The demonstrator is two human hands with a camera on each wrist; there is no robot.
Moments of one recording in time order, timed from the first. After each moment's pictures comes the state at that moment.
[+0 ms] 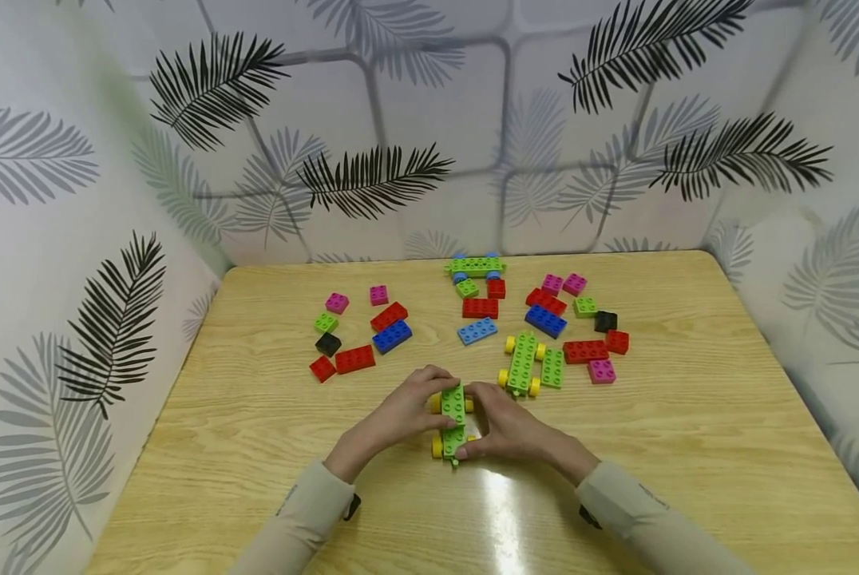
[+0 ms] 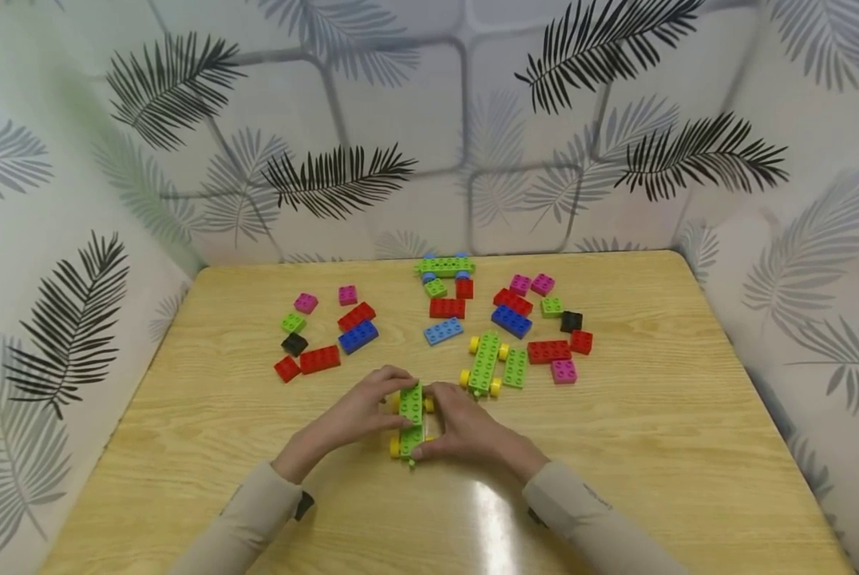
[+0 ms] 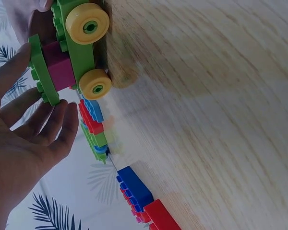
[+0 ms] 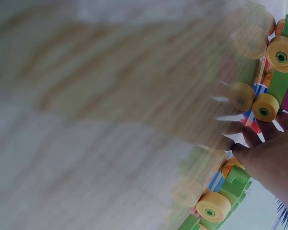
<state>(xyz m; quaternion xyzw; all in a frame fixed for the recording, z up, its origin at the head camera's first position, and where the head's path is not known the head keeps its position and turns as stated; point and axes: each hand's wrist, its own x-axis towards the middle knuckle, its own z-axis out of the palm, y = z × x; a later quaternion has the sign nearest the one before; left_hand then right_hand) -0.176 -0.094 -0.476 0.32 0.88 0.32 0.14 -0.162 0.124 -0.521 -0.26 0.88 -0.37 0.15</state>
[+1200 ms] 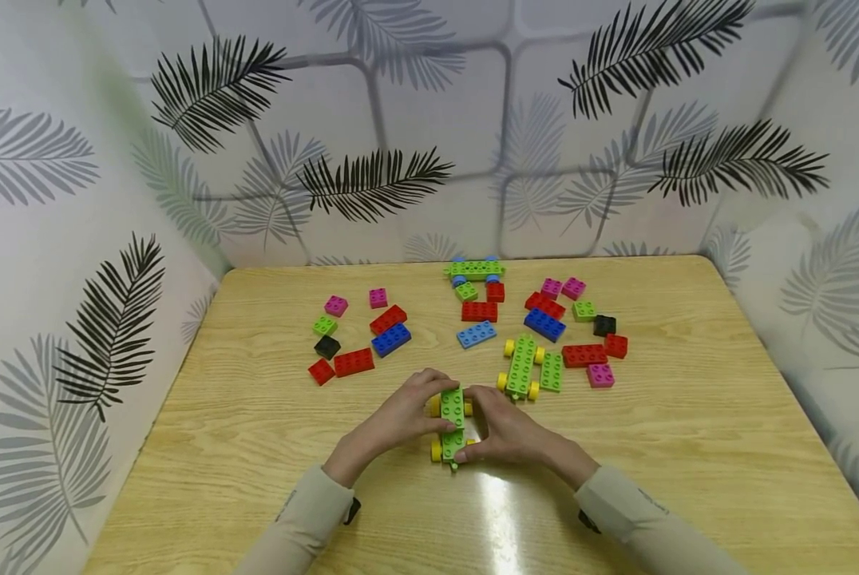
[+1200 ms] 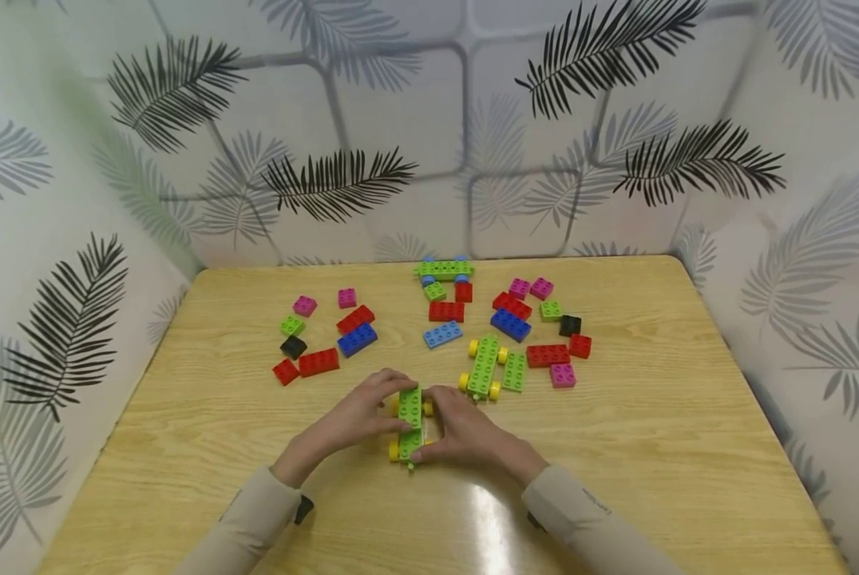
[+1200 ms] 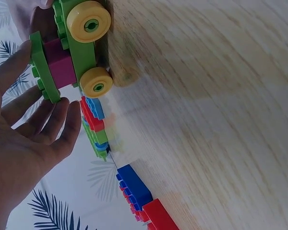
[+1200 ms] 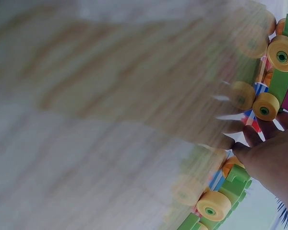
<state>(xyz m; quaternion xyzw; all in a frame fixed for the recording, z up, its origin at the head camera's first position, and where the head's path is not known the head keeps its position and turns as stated) -0.176 -0.095 -0.478 0.31 0.88 0.33 0.14 -0.161 0.123 -0.522 -0.26 0.88 -0.37 0.15</state>
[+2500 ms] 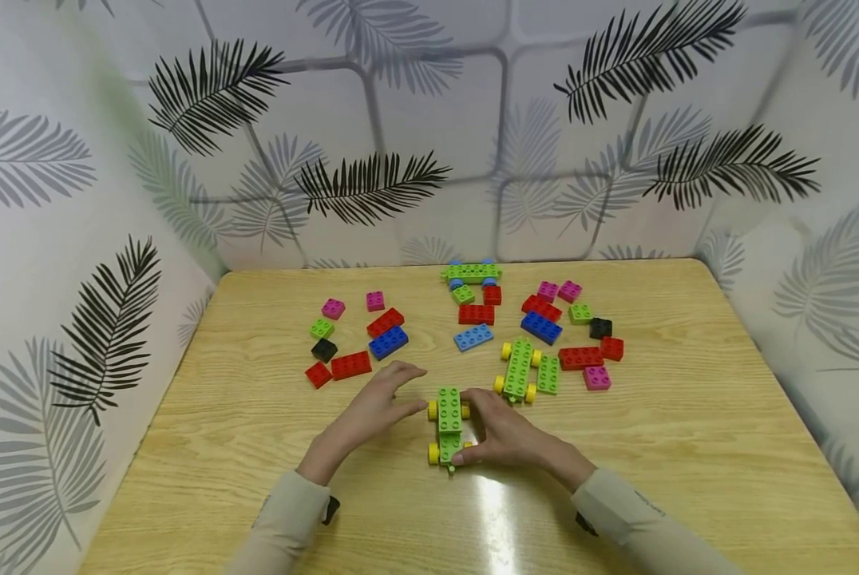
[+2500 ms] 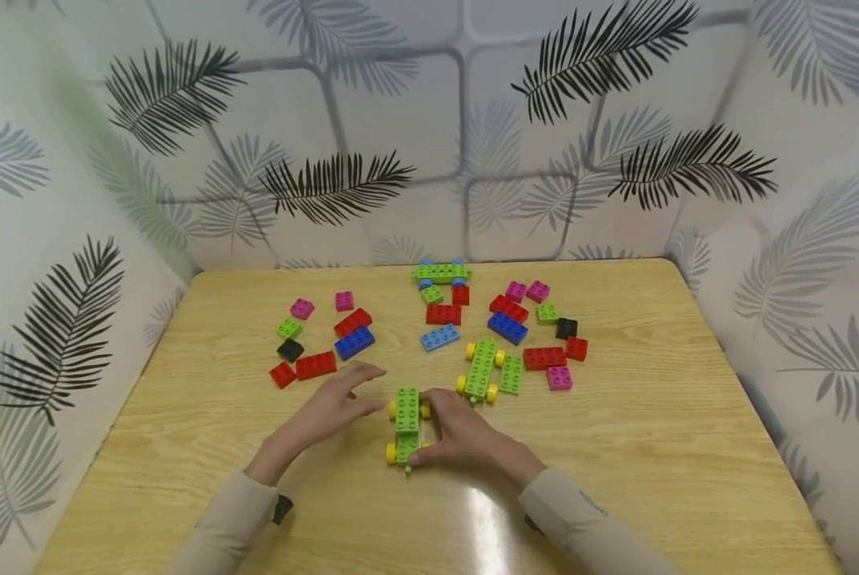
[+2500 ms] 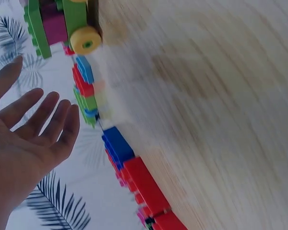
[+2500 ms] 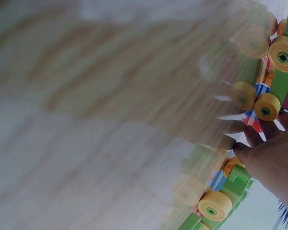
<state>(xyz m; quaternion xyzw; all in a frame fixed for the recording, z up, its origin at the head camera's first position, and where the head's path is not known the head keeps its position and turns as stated) -0.183 -0.124 -0.480 0.24 0.90 0.35 0.10 -0.161 0.126 -0.521 -0.27 0.88 -0.38 0.14</state>
